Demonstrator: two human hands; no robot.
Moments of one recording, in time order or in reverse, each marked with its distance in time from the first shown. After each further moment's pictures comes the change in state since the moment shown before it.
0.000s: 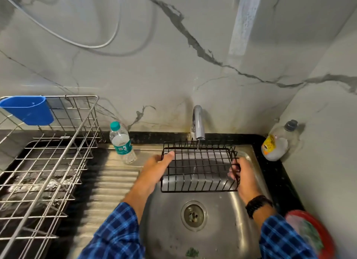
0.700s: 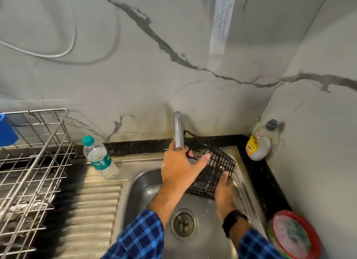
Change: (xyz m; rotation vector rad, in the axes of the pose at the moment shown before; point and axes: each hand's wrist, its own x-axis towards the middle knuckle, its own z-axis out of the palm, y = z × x) left_hand -0.003 0.052 0.106 0.524 0.236 0.585; right_hand -0.008 0.036 0.012 -0.168 0.123 0.277
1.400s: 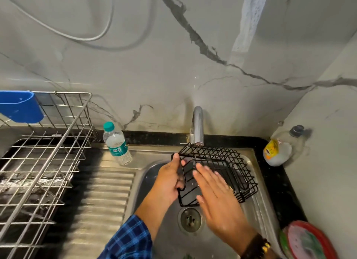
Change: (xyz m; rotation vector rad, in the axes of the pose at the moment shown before) left_hand -0.016 -0.064 -0.017 -1.081 -0.146 -0.794; right_hand -0.080 -0.018 -0.002 -1.159 -0.328 -1.278
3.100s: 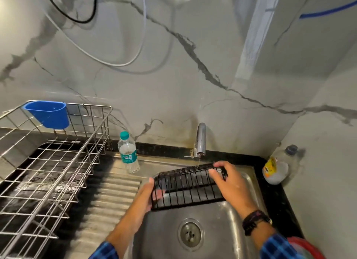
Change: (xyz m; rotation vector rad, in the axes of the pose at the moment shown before) left_hand -0.039 -0.018 -0.101 0.316 -0.047 0.160; right_hand 0.040 0.014 -0.057 0.528 0.127 0.567
